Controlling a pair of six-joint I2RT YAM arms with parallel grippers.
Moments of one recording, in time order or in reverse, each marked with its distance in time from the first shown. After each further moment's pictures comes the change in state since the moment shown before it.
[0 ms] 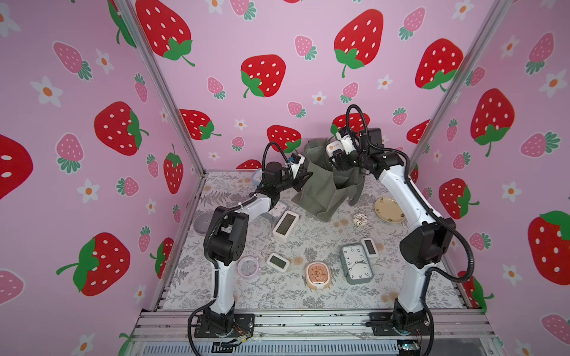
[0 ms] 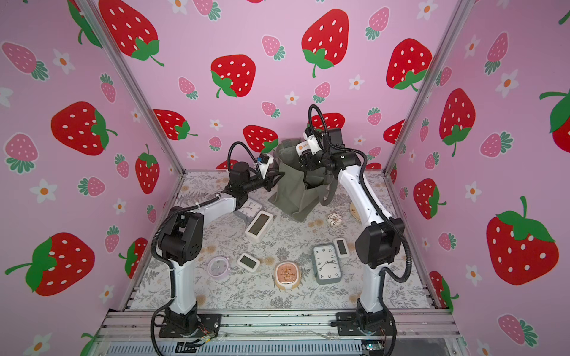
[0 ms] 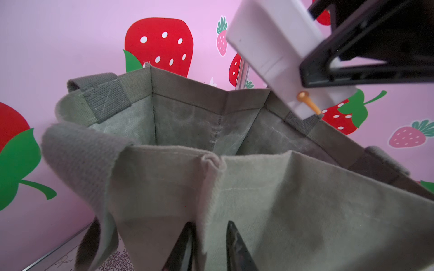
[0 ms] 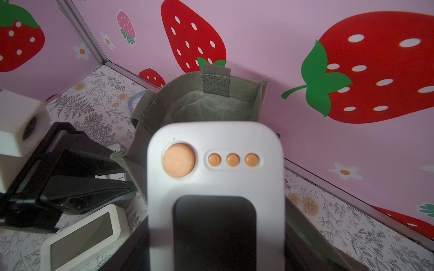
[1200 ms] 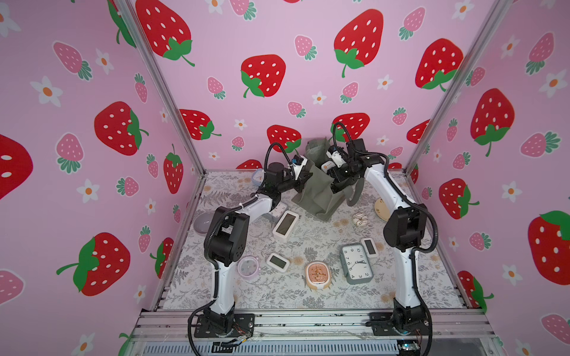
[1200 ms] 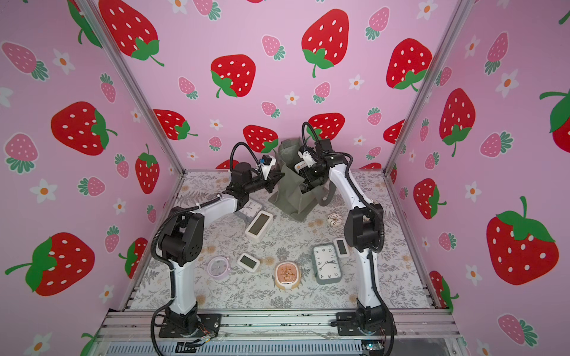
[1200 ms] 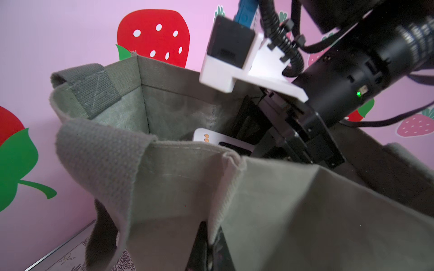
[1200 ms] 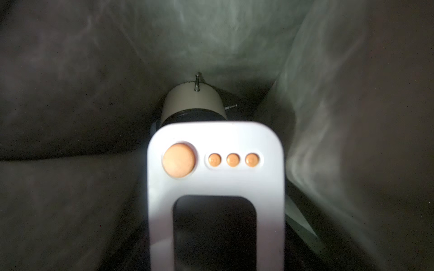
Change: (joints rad) left arm -0.014 -0.008 -0.003 -0.035 -0.024 0.058; right arm -0.012 0.281 0.145 -0.179 -0.038 -0.128
